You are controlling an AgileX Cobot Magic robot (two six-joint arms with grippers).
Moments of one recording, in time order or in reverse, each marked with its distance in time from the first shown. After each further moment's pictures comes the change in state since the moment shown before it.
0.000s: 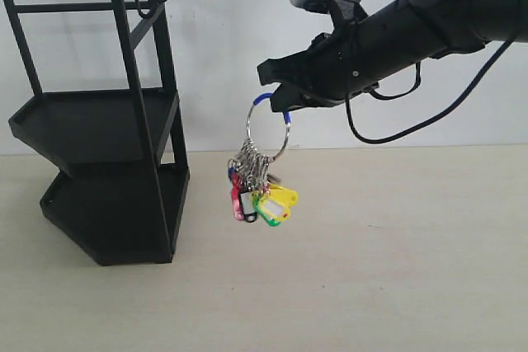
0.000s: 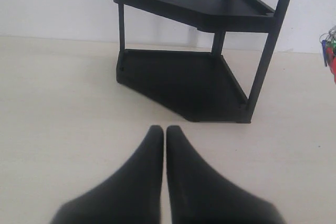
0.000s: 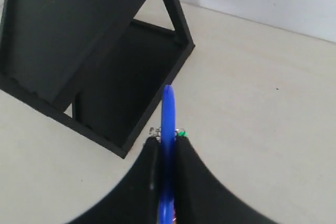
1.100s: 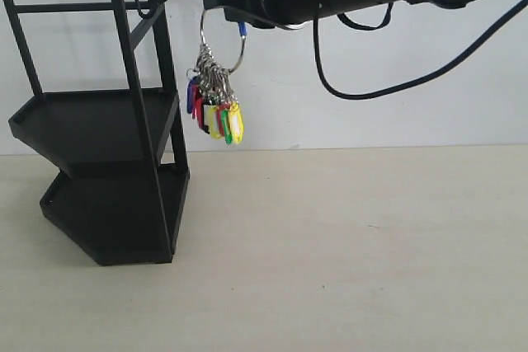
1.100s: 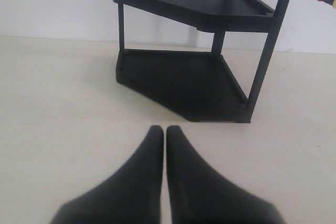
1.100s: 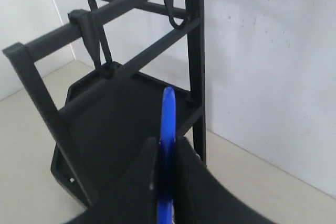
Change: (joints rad) left arm 0.000 0.000 0.000 0.000 0.000 0.000; right arm 0.163 -0.137 -0.007 0.037 -0.303 -0.132
